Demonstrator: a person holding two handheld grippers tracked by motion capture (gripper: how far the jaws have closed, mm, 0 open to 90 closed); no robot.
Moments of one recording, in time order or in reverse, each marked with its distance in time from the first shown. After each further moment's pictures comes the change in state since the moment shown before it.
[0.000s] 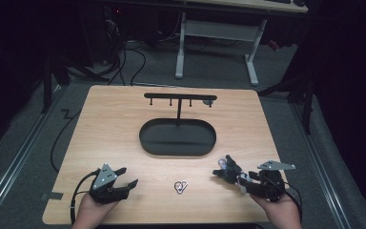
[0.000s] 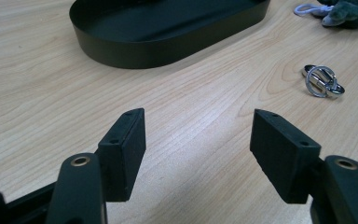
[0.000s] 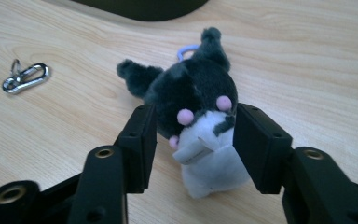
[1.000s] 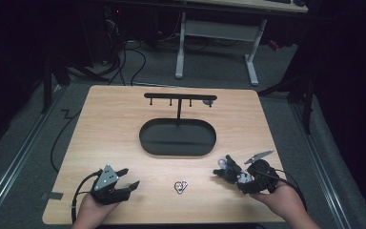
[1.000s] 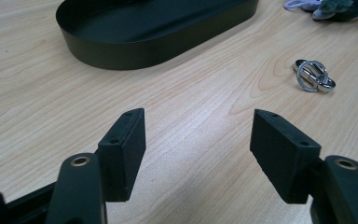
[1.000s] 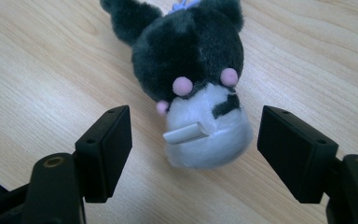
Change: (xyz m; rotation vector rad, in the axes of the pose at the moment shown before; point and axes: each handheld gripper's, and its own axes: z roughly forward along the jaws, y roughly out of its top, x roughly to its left) left arm -0.003 0.000 0.002 0.007 -0.023 0.033; right arm 0.003 0.032 0.018 0.339 -0.034 -0.191
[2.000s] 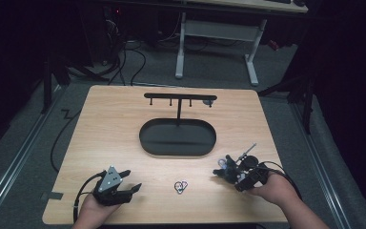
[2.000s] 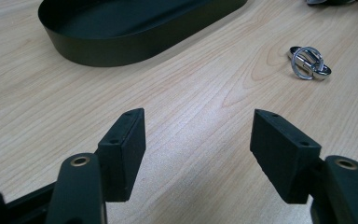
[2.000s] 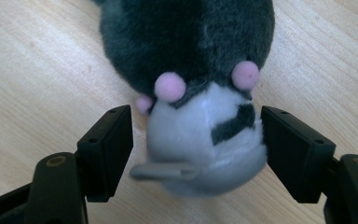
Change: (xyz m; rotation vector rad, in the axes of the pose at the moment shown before) left arm -0.005 0.000 0.005 0.029 -0.014 0.046; right arm -0.011 0.022 0.037 0.243 0.043 -0.068
